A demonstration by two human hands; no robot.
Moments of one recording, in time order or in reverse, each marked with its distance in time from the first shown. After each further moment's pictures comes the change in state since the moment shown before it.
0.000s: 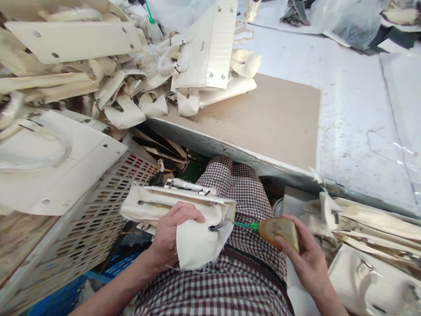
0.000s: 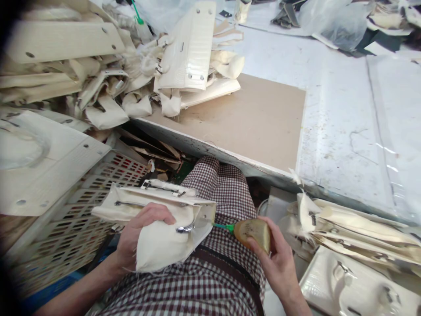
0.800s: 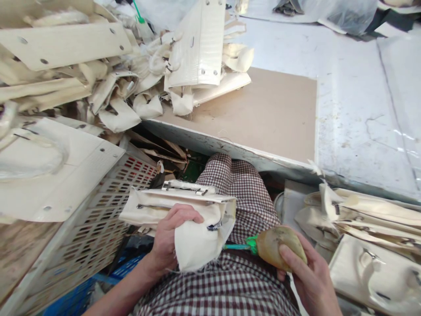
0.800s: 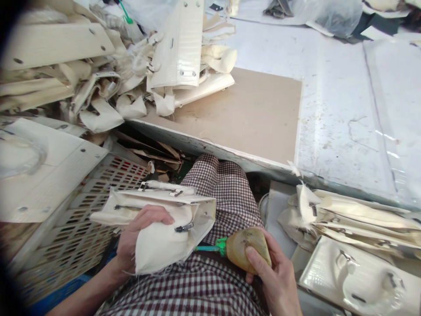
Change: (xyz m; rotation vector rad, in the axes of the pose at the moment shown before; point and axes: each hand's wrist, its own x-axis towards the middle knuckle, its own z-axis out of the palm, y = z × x) left_hand -0.006 0.000 -0.001 0.071 0.009 0.061; right_hand -0.045 -0.053 0.028 0.365 0.084 0.428
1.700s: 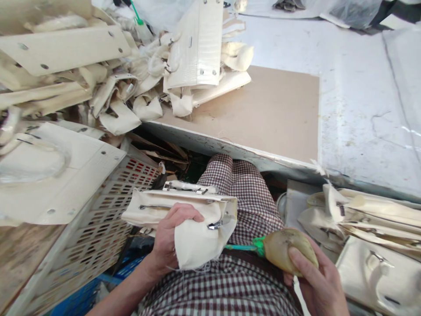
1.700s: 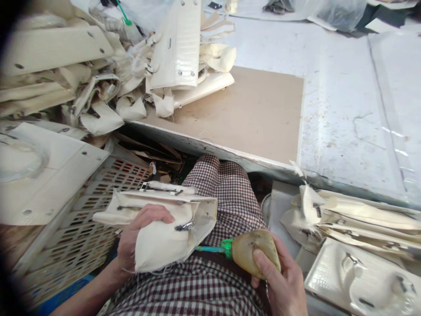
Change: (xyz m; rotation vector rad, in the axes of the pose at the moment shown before) left_hand 0.011 0.006 0.002 0.061 0.064 0.106; right_hand -0.006 -0.015 0.011 0.214 0.131 0.053
